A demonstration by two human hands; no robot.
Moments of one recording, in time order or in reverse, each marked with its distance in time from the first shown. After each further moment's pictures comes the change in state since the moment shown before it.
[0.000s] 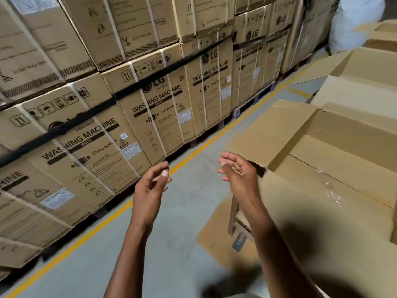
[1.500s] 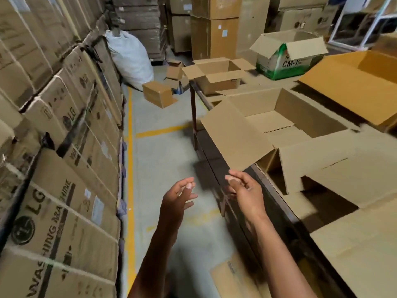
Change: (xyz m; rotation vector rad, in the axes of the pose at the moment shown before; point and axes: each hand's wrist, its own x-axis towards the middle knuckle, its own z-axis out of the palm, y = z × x) left_hand 0.811 0.028 0.501 -0.052 -1.230 -0.083; right_hand 0.727 -0.045 -0.047 0.075 1.168 -0.024
